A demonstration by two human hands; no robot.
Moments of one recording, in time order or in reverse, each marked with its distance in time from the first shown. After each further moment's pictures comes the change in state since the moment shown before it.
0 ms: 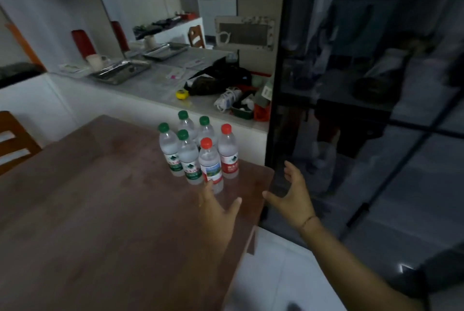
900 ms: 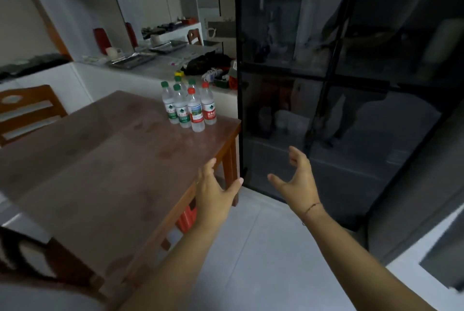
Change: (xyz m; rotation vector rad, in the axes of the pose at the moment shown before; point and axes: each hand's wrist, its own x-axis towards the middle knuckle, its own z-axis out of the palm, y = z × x) left_hand -0.365 0.096 -0.092 0.061 -0.108 0.075; right_hand -0.352 -0.001 -0.184 -0.045 0.086 -0.107
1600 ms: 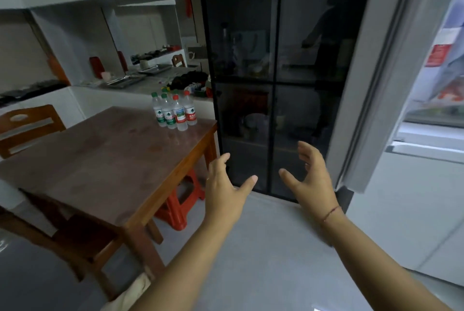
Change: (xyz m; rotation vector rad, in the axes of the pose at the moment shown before) left_hand -0.269 0.112 -0.035 -0.042 -0.059 0.243; right_hand -0.246 -0.032 -0.178 -0.031 0.151 -0.188
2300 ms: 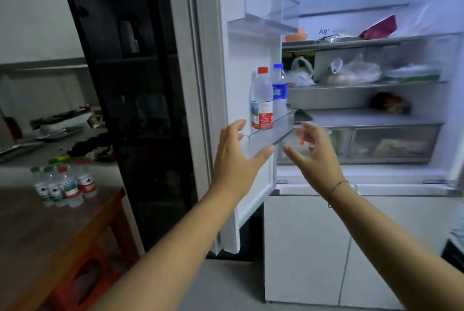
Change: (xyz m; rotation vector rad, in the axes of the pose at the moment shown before) left_hand 0.020 0.314 0.200 -0.281 -0.220 0.424; right_hand 0.108 0.043 -0.339 -0.149 0.359 -0.115
